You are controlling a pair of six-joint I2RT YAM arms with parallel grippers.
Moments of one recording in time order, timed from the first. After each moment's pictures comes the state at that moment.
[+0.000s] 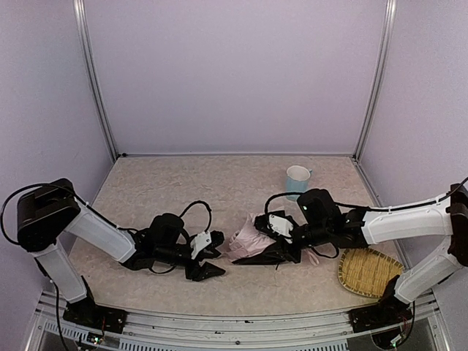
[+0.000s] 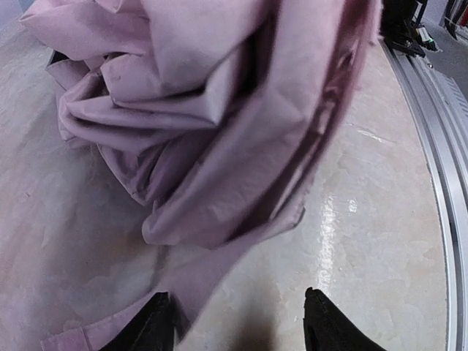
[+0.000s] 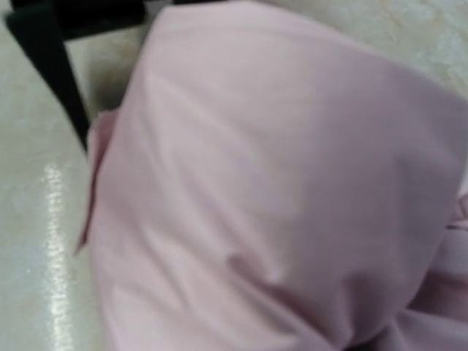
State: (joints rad) left arm -0.89 1.69 0.51 0.59 0.44 0.22; right arm 0.89 1.41 0.70 0.04 -0.33 -0.38
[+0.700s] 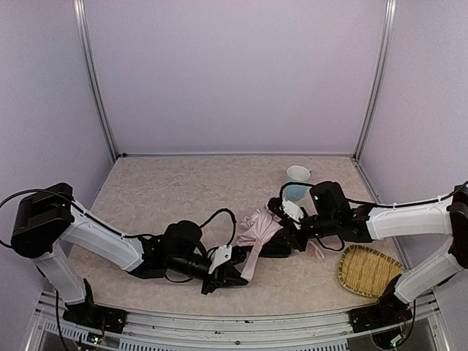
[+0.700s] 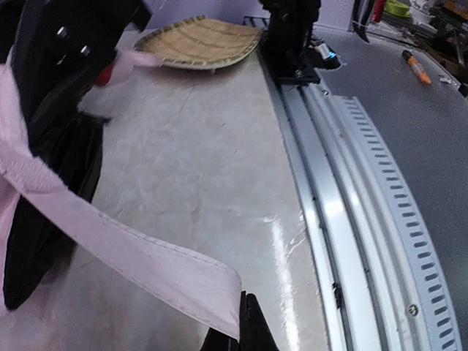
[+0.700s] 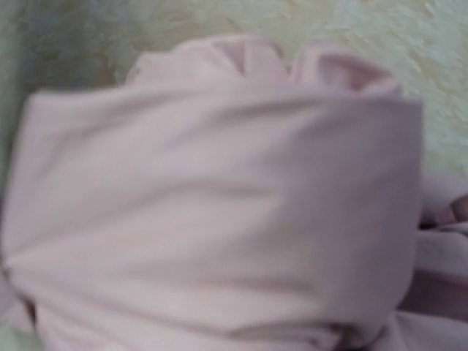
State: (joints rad) left arm -1.10 1.68 0.60 0.58 0.50 0.19; right arm 0.76 1.39 0.66 0.10 -0.34 -0.26
